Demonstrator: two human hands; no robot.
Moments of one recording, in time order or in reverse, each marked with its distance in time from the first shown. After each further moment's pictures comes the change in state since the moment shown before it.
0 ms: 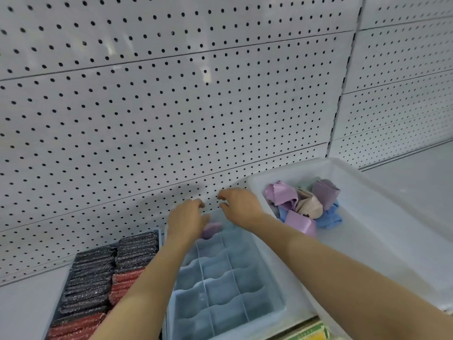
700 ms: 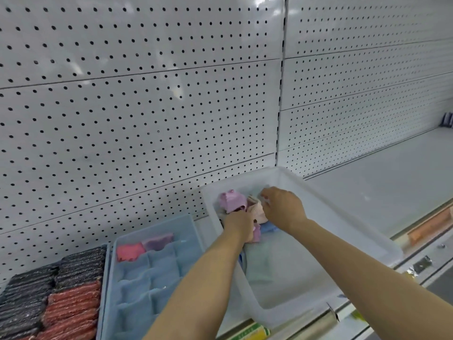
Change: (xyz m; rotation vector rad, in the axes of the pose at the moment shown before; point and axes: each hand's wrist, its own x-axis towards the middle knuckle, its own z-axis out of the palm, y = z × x) left_hand -0.023 0.235 0.058 0.289 -0.351 0.465; right_hand -0.104 0.163 -0.093 -0.248 0.163 0.312
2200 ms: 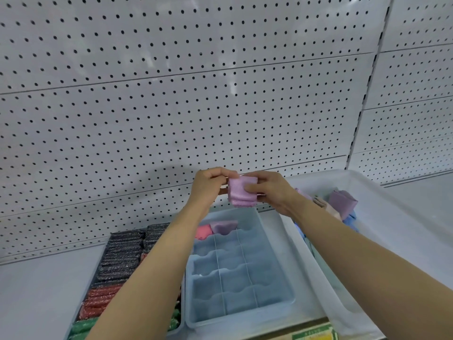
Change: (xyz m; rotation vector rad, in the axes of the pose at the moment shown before) left_hand -0.138 -0.193 -0.074 -1.512 0.620 -0.214; right_hand 0.031 -0.184 -0.005 1.418 -0.500 0.027
